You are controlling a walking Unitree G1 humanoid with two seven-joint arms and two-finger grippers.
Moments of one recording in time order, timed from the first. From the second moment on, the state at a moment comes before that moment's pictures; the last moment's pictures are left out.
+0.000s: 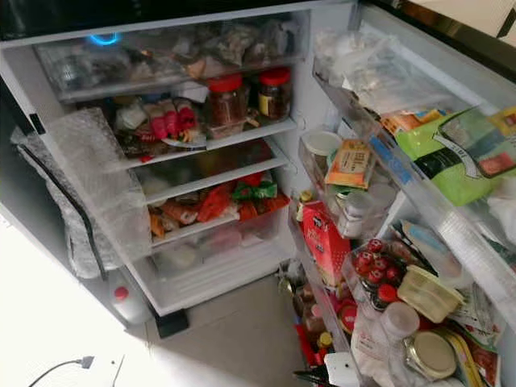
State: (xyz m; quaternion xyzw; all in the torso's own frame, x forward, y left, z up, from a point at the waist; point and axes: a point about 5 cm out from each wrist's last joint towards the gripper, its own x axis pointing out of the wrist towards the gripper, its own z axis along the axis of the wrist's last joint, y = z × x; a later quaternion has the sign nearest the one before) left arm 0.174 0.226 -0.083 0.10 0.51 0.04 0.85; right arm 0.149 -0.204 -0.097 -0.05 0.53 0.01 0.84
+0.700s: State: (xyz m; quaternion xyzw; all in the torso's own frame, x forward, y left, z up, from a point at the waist) left arm 0.175 0.221 -0.084 0.10 0.51 0.03 0.86; right arm 0.148 -0.205 -0.097 -0.05 0.53 0.01 0.84
